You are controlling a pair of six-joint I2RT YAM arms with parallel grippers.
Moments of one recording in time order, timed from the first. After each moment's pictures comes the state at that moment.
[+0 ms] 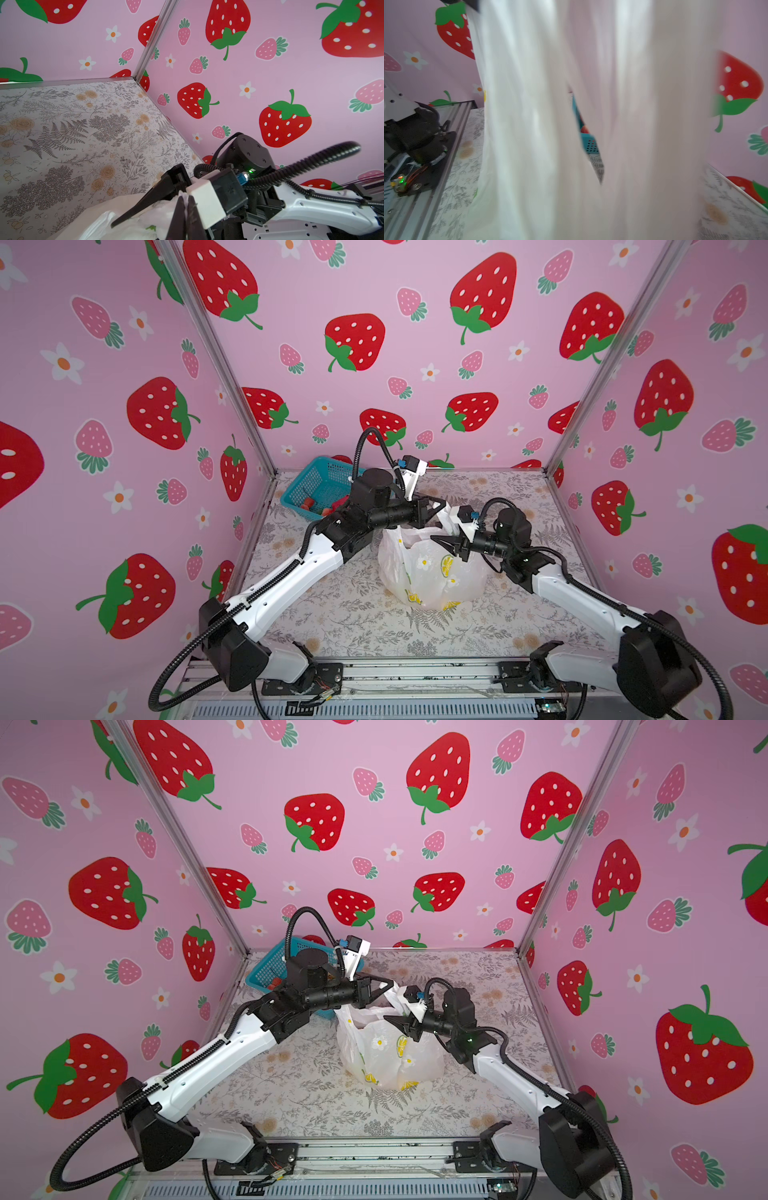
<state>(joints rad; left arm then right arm) -0.70 1.41 1.38 -0.21 0.45 -0.52 0.55 1.26 0.72 0.31 -0.79 -0.22</state>
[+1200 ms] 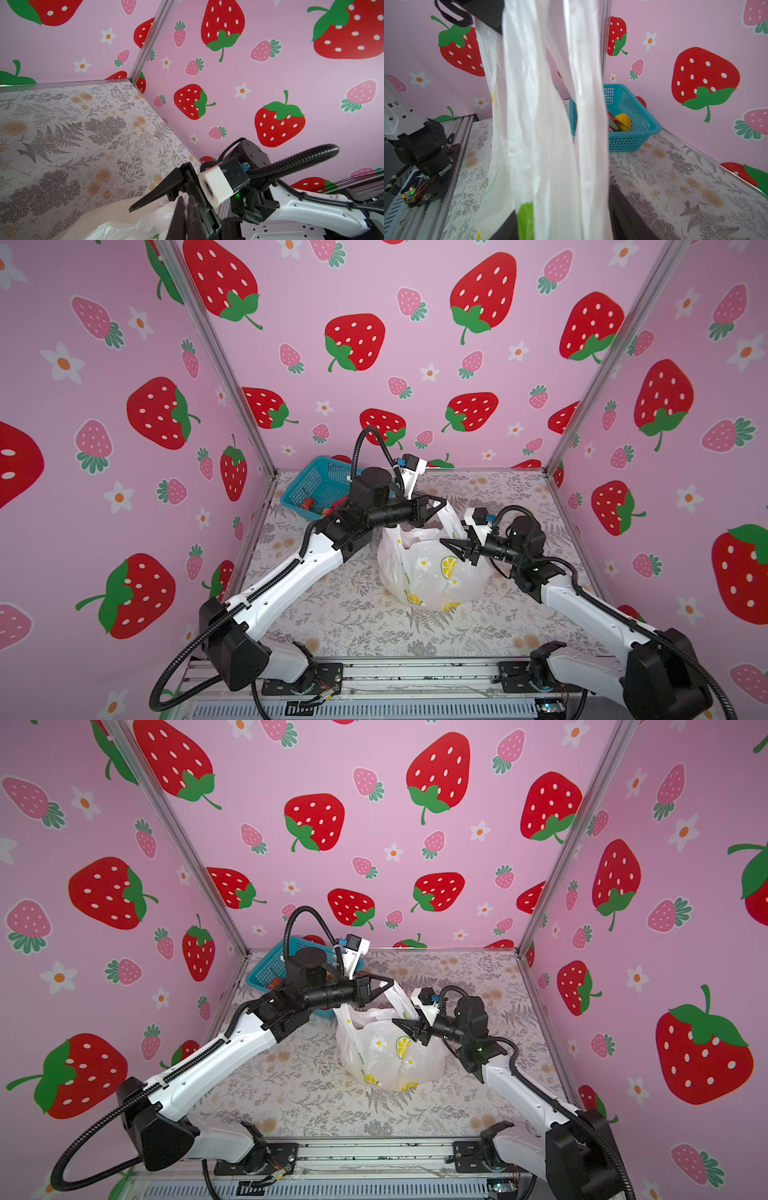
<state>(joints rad) -0.69 1.41 1.38 -0.19 0.48 -0.53 0.50 1.14 0.64 0.38 -0.76 -0.10</state>
